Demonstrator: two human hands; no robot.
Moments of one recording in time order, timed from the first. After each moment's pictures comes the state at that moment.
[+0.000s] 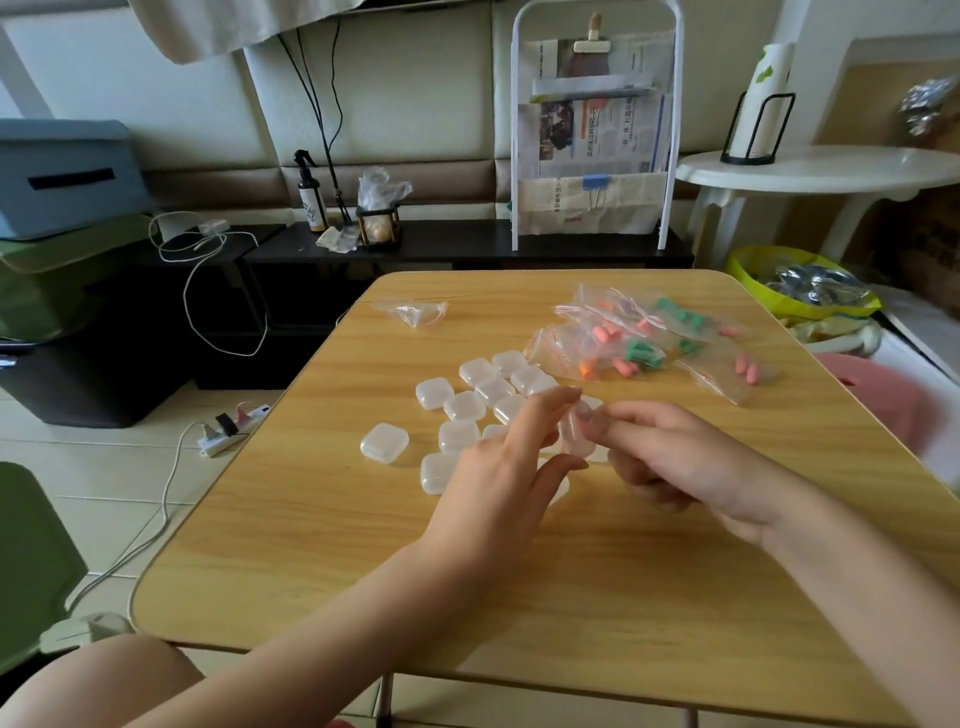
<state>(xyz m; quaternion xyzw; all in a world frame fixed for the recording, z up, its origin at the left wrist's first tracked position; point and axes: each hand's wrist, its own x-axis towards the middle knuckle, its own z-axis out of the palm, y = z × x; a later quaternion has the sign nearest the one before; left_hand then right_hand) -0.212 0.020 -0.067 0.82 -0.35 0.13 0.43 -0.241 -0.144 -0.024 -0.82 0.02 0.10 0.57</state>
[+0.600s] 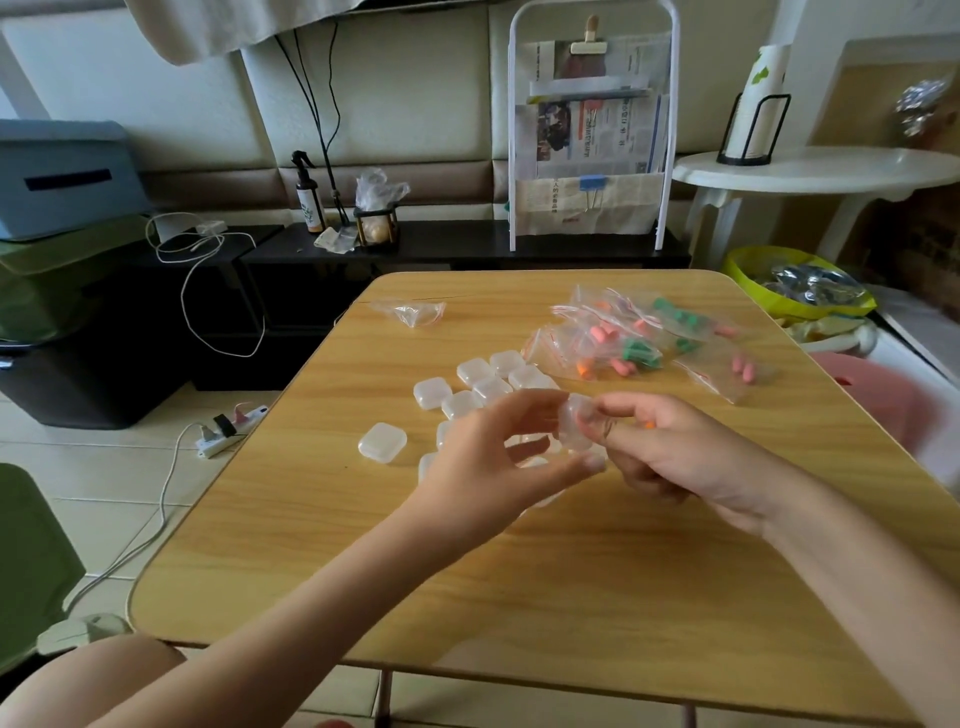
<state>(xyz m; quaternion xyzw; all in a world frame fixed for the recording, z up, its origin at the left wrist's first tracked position) -0.207 0.026 -0.047 0.75 -0.26 -0.07 0.60 -0.241 -0.146 -0.021 -0.81 -0.02 0.08 0.58</state>
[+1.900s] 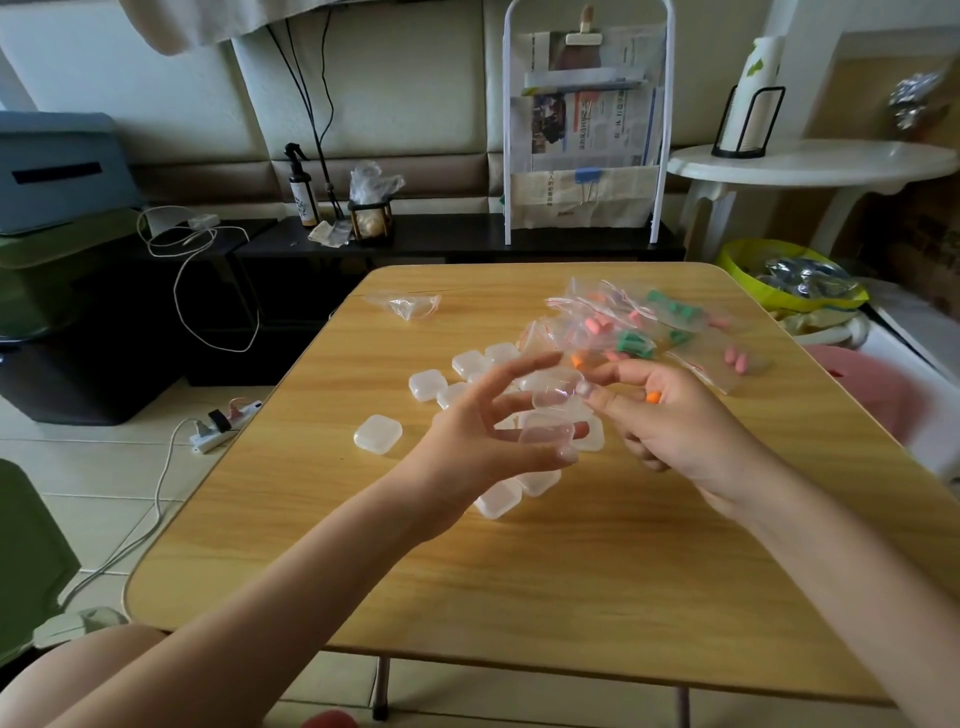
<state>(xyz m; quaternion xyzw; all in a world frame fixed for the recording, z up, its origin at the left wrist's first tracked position) -0.195 0.034 -0.044 0.63 -0.24 -0.22 0.70 -0.232 -0.147 -0.033 -0.81 0.01 -0.06 0.59</state>
